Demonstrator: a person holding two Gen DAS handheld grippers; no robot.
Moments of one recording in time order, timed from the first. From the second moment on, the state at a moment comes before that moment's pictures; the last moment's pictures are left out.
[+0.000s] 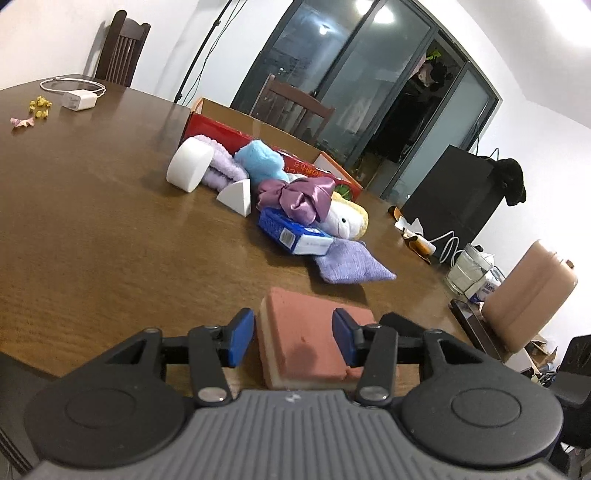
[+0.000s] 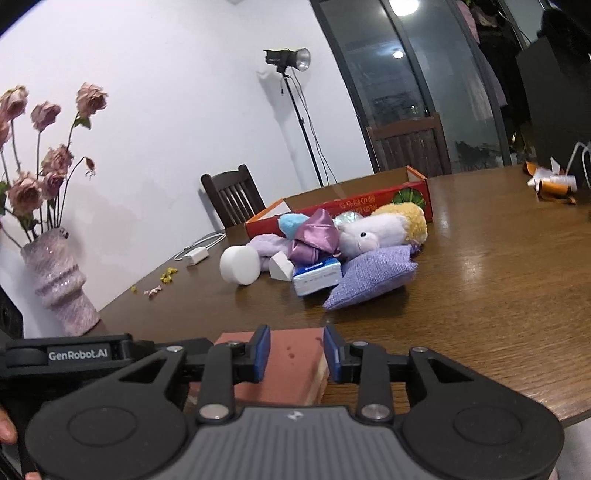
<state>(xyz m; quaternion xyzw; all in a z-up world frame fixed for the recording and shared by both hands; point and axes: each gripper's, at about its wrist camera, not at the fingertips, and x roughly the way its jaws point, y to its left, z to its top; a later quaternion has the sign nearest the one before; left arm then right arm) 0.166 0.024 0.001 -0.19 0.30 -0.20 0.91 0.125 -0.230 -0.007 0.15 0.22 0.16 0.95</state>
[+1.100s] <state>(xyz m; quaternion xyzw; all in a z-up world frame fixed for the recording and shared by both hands) 0.585 0.021 0.103 -0.18 0.31 -0.15 0.92 0.570 -0.217 0.093 0.16 0.27 0.18 0.93</state>
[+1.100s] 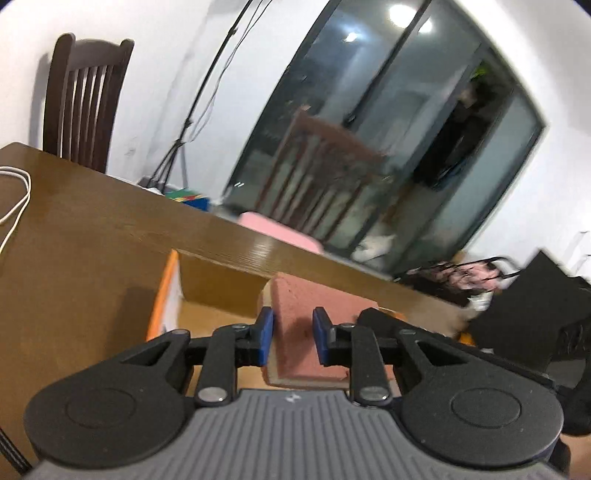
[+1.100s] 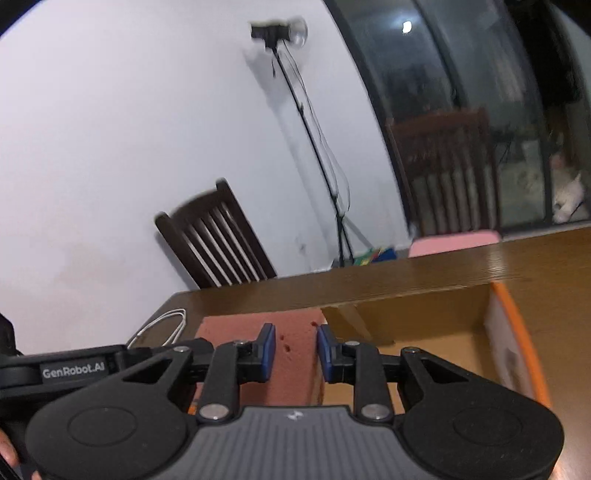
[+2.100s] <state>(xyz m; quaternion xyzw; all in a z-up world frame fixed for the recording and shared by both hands) 0.467 0.041 0.203 0.00 0.26 -0.02 0.97 0.505 -0.277 0.188 0.04 0.30 0.14 0.94</state>
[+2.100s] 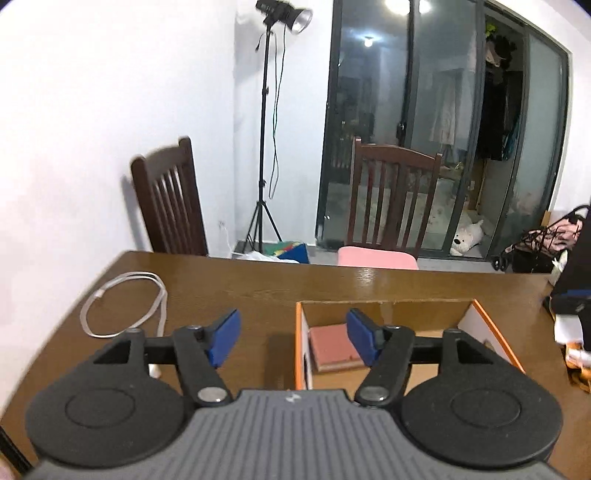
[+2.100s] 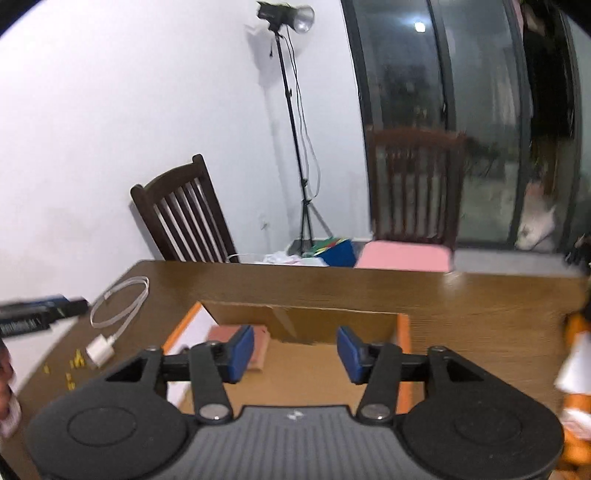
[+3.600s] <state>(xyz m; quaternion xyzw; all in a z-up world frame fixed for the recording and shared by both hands) 0.147 -0.003 0.034 0.00 0.19 -0.03 0.98 0.116 -0.251 0.022 0.00 0.16 0.15 0.98</state>
